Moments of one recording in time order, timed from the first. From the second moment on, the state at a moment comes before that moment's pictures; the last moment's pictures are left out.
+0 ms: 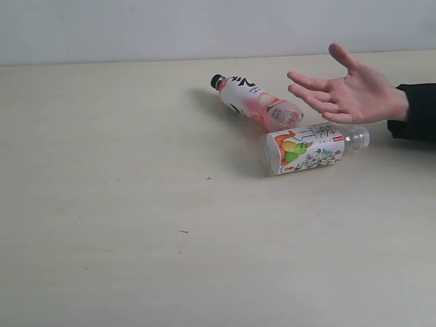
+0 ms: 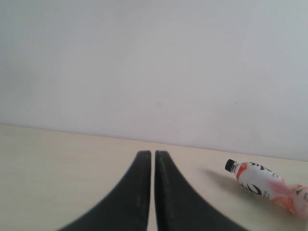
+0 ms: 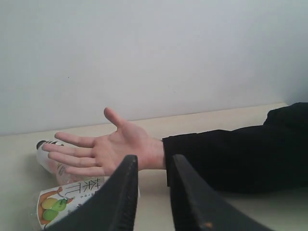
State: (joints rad) left arm -0.01 0.01 0.00 0.07 0.03 -0.26; right arm 0.32 0.00 -0.24 -0.68 0.53 0.77
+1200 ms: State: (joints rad) left arm -0.01 0.01 0.00 0.05 -0.27 -0.73; right arm 0.32 0.00 -0.24 -0.68 0.53 0.77
